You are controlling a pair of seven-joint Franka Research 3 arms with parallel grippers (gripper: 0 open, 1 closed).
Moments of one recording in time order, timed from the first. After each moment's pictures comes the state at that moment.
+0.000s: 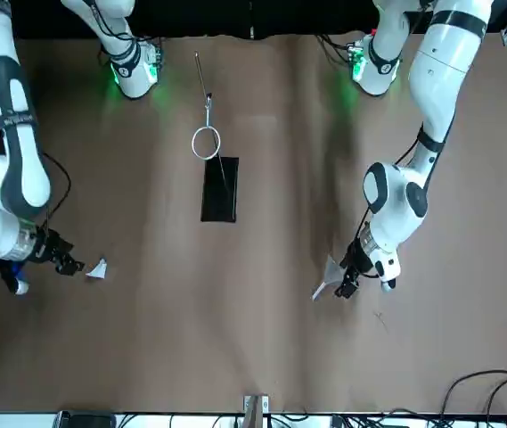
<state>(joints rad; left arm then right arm) -0.07 0.61 -0.27 -1.87 -0.37 2.82 -1.06 -0.14 0.45 0.00 -1.73 0.20 2.12 0.50</state>
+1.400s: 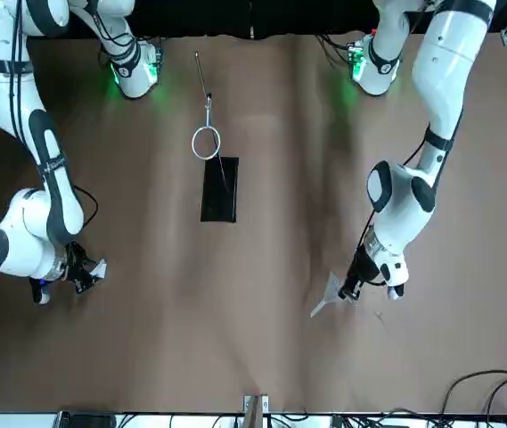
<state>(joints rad) -0.07 0.58 -0.28 -1.80 -0.27 2.83 -1.09 -0.12 0.67 0.00 -1.67 0.11 2.26 0.91</state>
